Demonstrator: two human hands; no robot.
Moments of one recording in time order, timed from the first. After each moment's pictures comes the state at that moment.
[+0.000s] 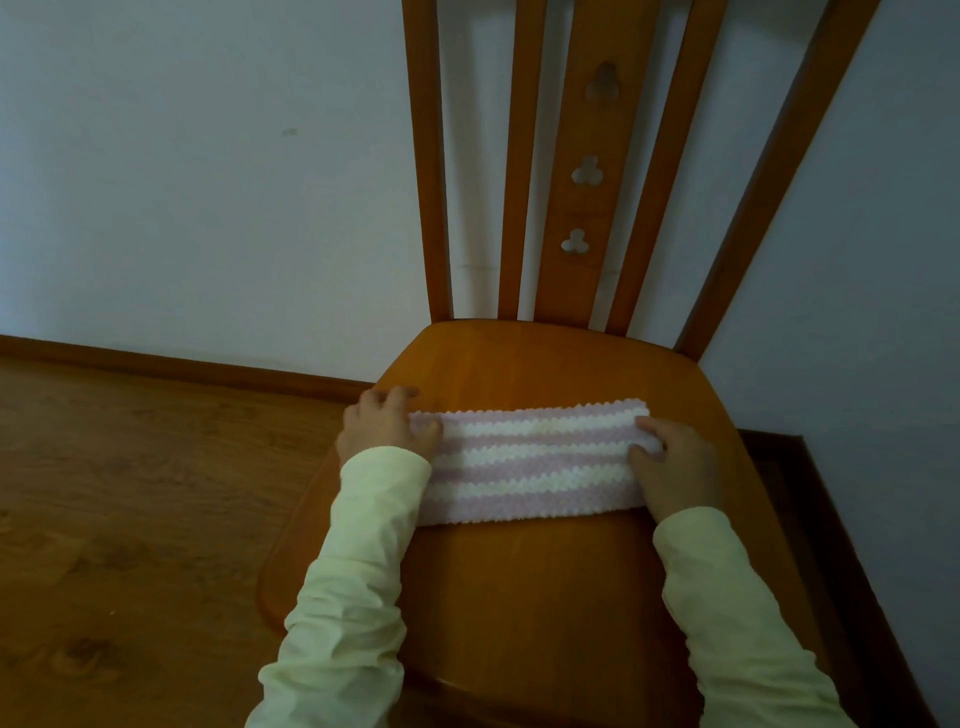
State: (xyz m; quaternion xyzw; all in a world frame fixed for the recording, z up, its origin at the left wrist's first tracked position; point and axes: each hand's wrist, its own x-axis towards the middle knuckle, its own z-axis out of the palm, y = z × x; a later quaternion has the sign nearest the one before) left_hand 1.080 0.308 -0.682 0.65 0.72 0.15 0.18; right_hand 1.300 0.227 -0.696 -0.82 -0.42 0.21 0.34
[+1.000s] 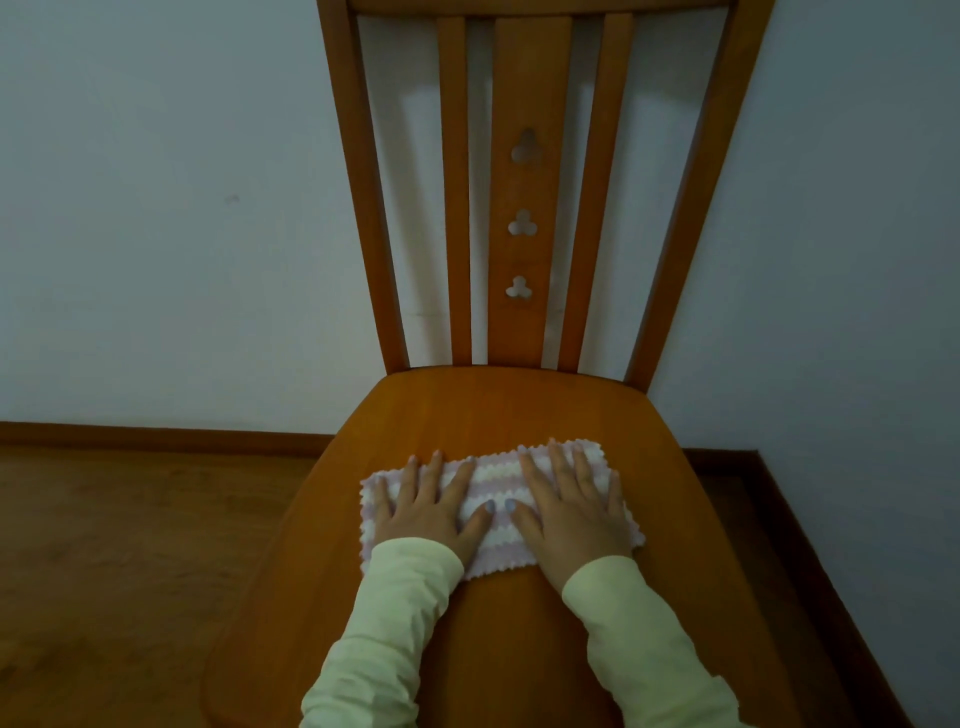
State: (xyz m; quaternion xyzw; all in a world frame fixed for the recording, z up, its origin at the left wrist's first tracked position) left_hand 1.130 0.290 -0.713 0.81 0.57 -0.08 0.12; right_hand 1.271 0.234 -0.711 -0.78 -0.61 0.11 0.04
